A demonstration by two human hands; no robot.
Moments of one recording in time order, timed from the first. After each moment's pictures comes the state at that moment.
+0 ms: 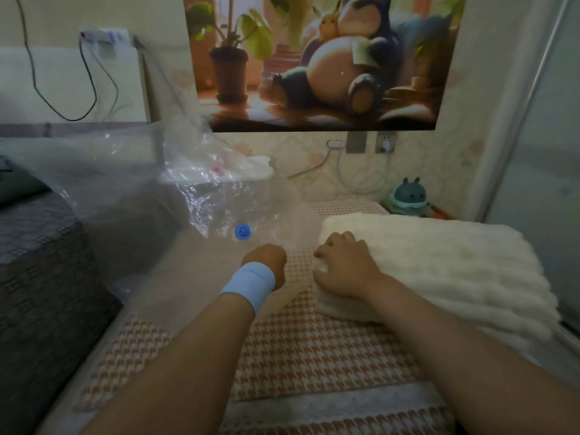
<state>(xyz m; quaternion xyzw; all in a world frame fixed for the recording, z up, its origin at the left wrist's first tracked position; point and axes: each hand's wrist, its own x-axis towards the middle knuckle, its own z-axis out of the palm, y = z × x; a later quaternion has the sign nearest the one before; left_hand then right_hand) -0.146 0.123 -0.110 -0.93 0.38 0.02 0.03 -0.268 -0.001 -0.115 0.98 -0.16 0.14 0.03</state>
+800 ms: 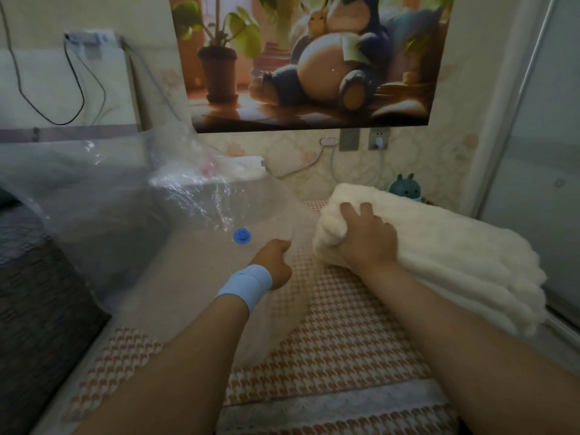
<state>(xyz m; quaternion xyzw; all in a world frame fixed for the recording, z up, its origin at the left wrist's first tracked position) -0.152 0.106 -0.121 -0.87 0.35 0.12 -0.31 -0.279 -0.046 -0.105 0.90 -0.29 0.31 0.07</state>
